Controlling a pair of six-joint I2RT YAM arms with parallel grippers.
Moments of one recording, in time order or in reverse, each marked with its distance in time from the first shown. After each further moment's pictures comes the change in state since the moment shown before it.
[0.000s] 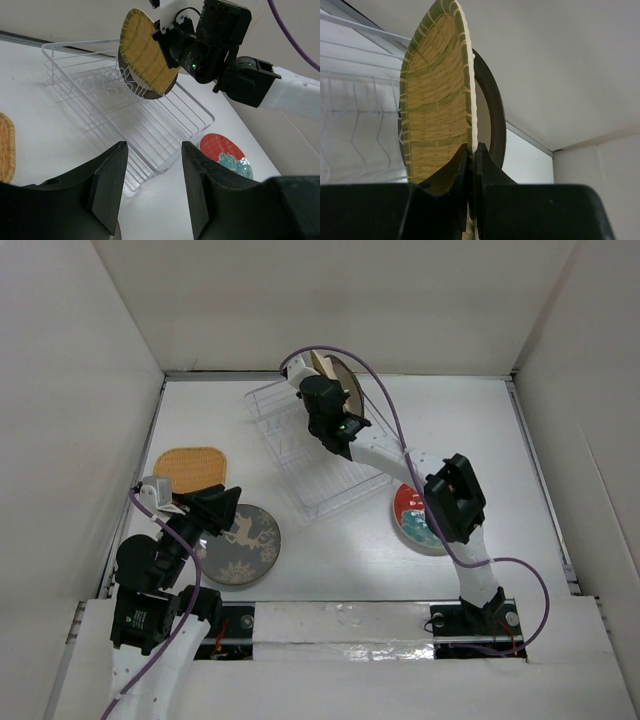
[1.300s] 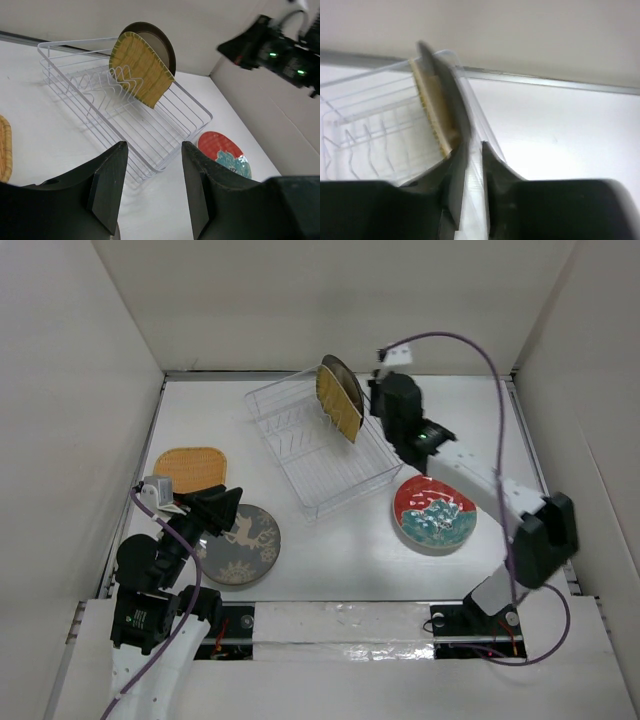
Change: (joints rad) left arm 0.000 0.002 0.000 0.000 0.015 0.000; right arm -0.135 -0.453 -0.422 -0.049 -0.240 0.640
